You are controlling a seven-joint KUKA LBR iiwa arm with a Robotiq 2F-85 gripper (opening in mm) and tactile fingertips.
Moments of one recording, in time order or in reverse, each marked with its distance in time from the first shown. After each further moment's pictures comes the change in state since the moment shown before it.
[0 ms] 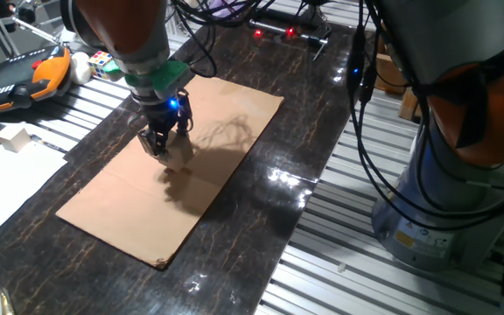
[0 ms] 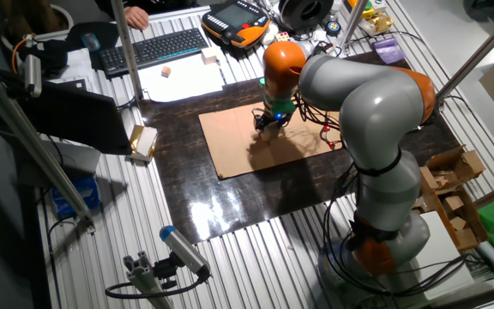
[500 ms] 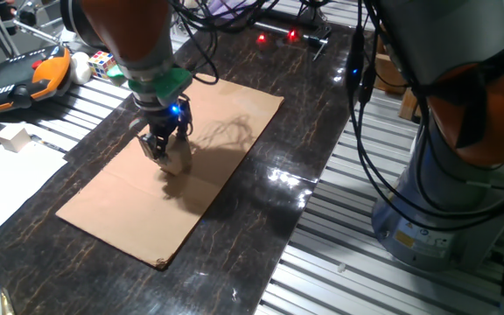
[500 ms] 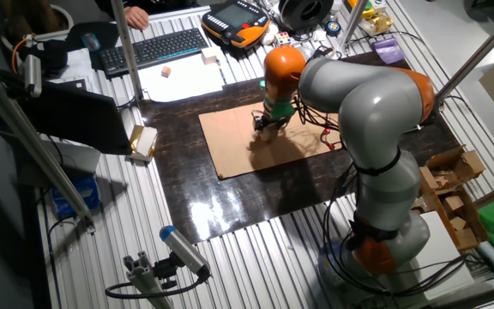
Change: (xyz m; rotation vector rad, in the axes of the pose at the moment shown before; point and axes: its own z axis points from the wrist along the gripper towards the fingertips) arm -0.007 -0.001 0.020 -0.010 -0.028 0.010
